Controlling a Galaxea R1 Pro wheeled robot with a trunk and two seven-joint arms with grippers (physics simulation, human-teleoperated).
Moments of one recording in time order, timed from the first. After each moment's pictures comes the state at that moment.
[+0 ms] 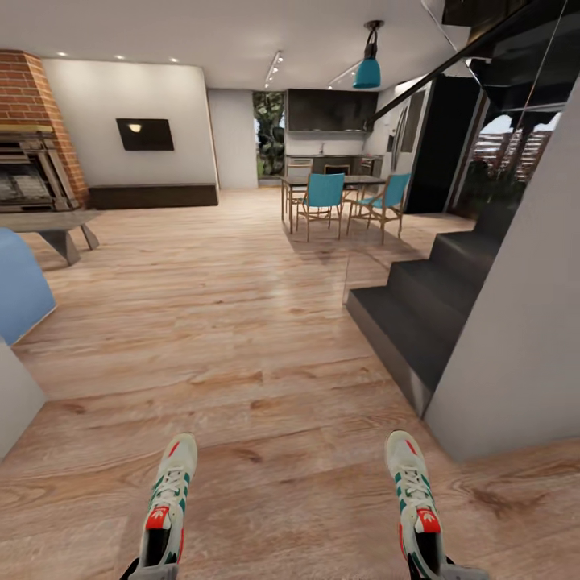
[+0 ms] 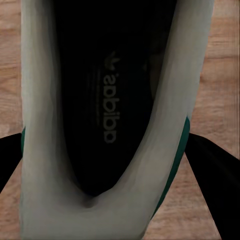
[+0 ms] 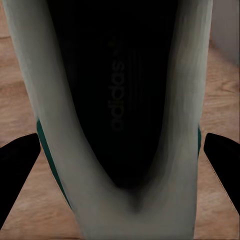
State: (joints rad) left arm -0.16 0.03 0.13 -0.38 0.01 -0.65 -0.06; right arm -0.12 -0.05 -0.16 -0.52 0.02 -0.50 0.05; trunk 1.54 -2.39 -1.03
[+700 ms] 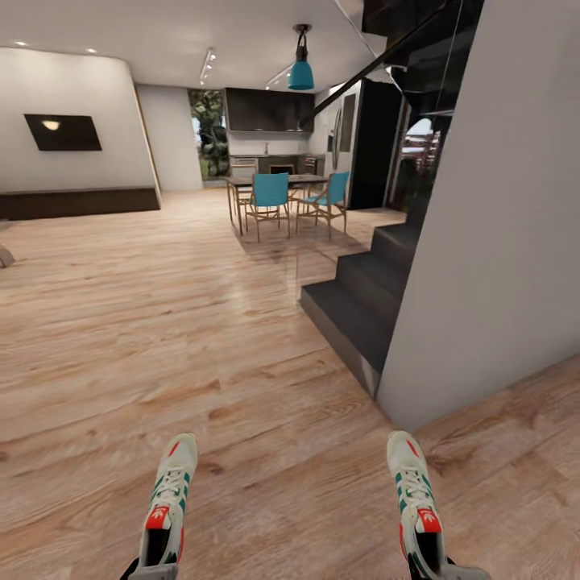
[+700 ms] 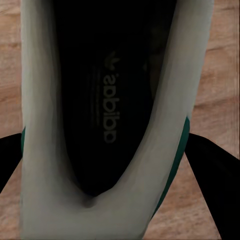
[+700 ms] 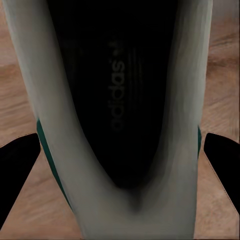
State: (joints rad) left arm -0.16 0.03 0.13 -0.38 0.01 -0.65 -0.06; right arm -0.12 -0.05 -0.16 -0.52 0.02 -0.50 0.05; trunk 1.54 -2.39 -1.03
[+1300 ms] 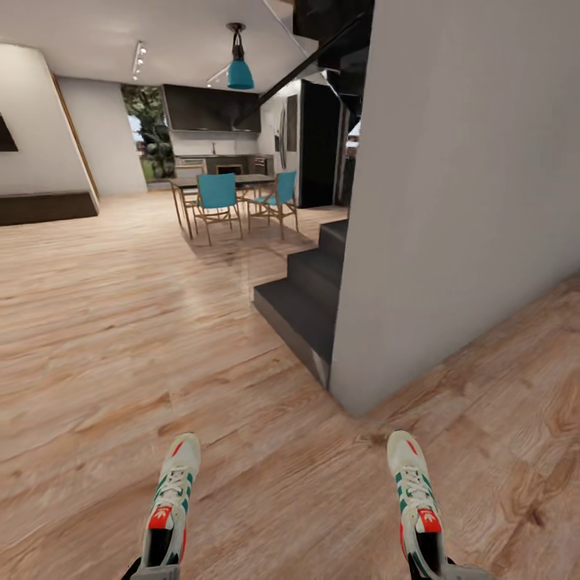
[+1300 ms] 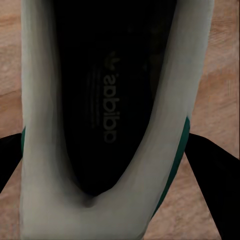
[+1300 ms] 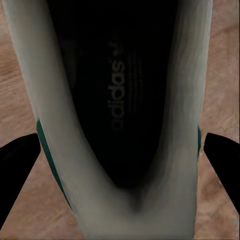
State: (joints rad) left arm -0.16 0.03 0.13 -0.38 -0.01 -0.65 -0.06; right arm -0.12 -0.05 -0.16 -0.52 0.02 -0.50 0.05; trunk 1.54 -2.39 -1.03
